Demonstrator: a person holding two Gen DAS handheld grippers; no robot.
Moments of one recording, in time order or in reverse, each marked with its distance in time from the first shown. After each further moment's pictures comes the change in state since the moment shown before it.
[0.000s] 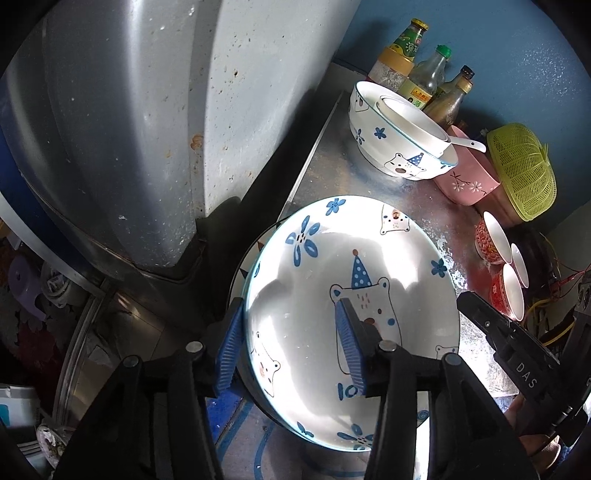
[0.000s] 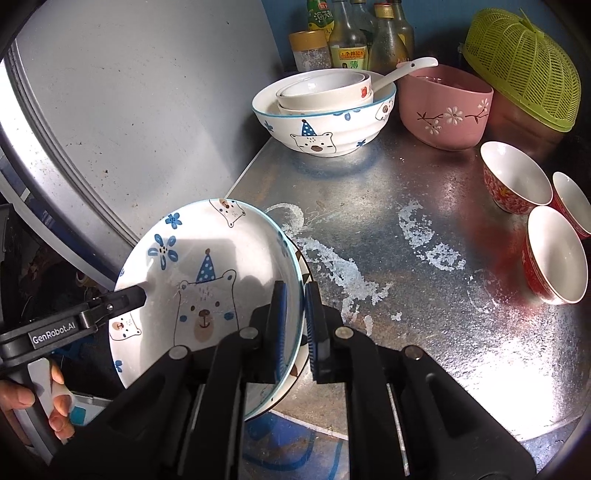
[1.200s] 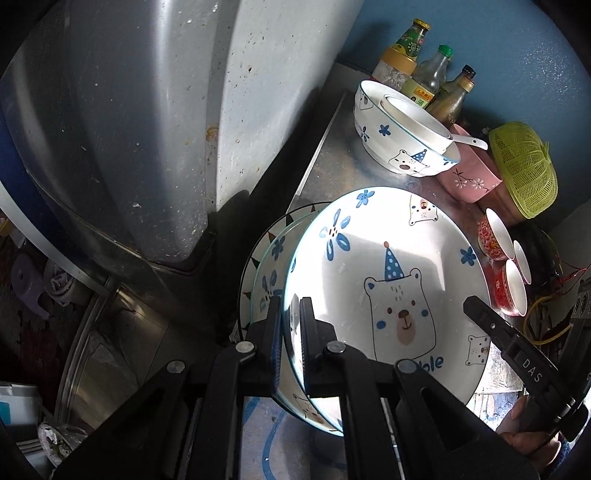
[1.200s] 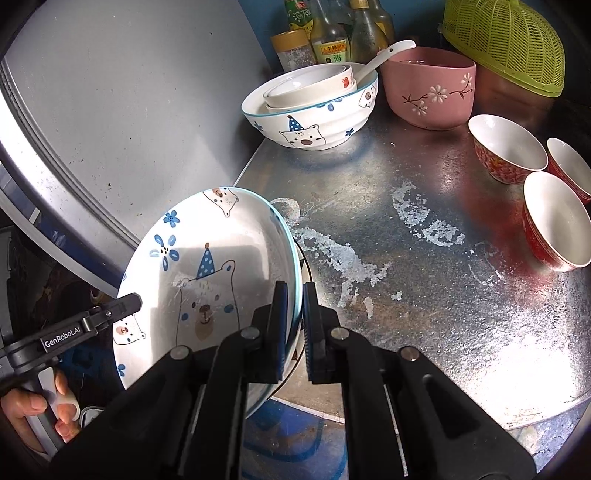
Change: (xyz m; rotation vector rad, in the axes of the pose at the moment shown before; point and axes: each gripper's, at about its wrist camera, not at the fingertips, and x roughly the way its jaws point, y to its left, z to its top) left arm -0.005 0.008 -0.008 -0.008 0.004 -0.004; right arm 0.000 -0.010 -0.015 0.082 -0.003 0.037
